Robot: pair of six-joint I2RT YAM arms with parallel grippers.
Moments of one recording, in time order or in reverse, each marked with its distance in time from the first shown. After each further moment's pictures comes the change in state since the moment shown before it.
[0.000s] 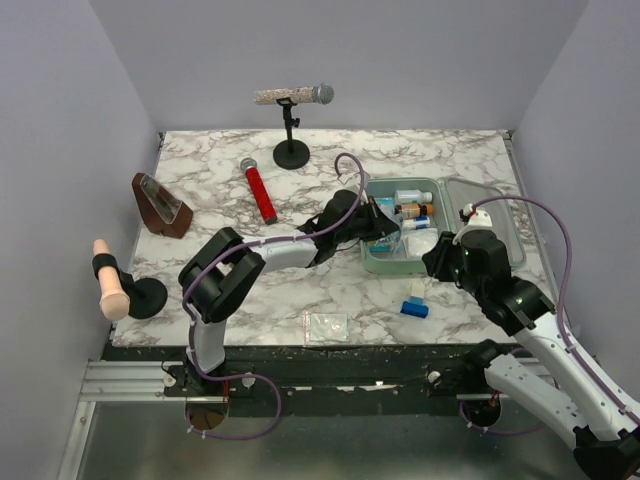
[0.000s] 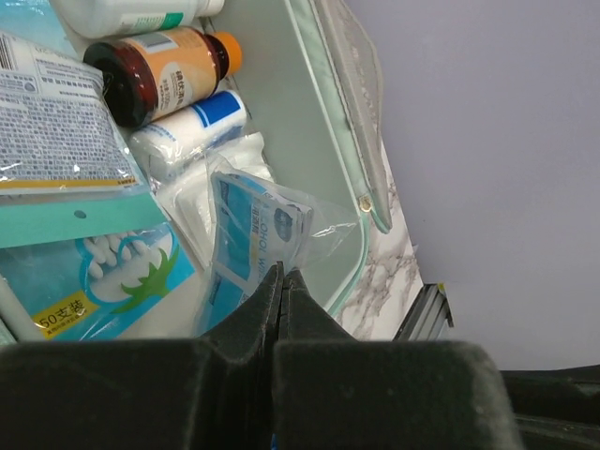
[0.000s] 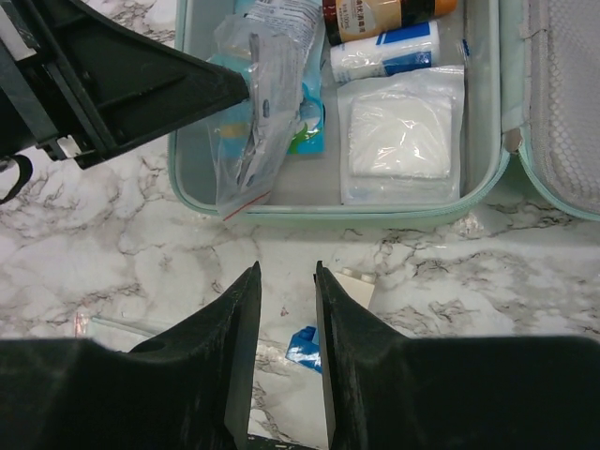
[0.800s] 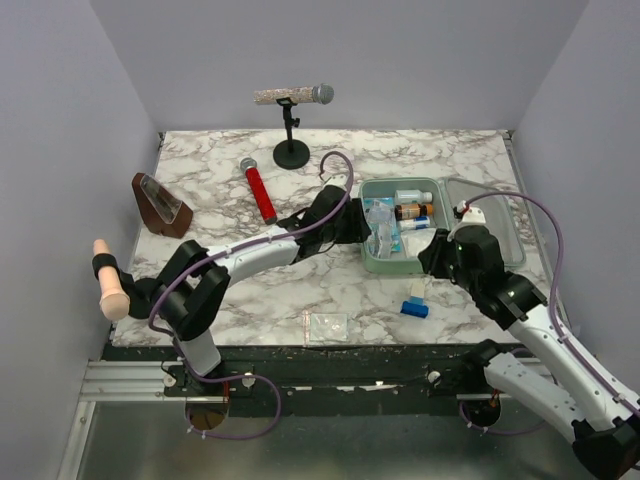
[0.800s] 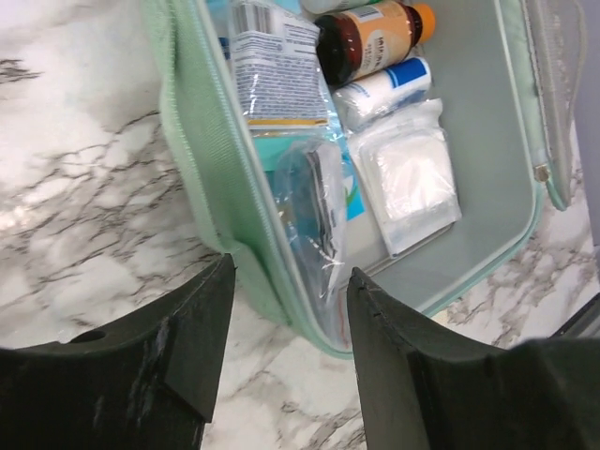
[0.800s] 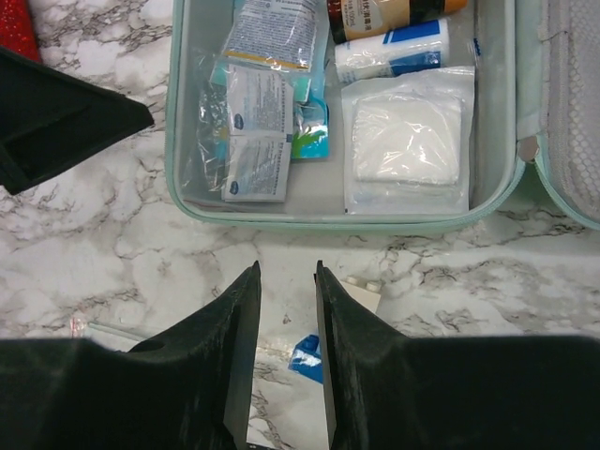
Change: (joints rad) left arm 0.016 -0.168 -0.021 -0.429 -0.202 0.231; right arm 0.000 0.047 -0.005 0.037 -0.004 0.000
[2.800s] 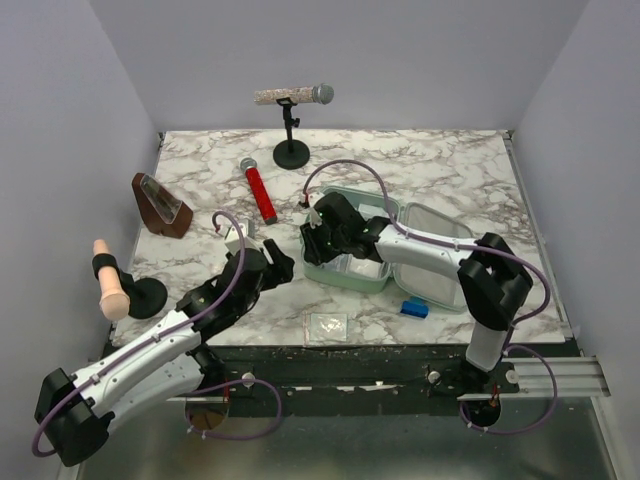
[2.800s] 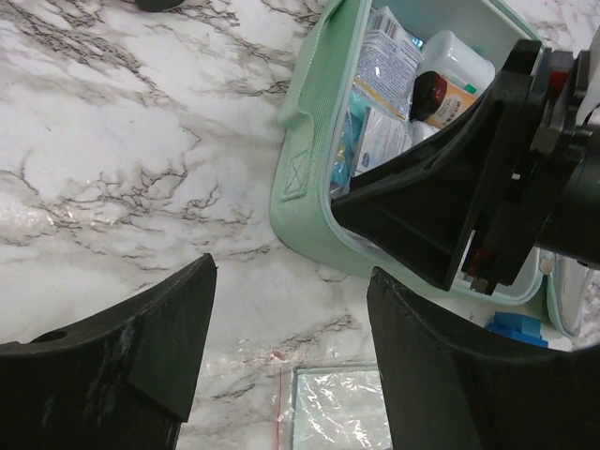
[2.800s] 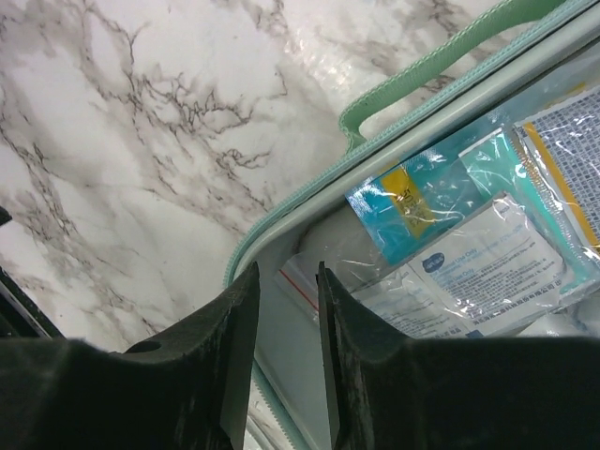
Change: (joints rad) left arm 0.014 -0.953 -0.616 -0.301 -0.382 -0.118; right arm 0.344 1.068 0.570 0.303 -0.317 -0.179
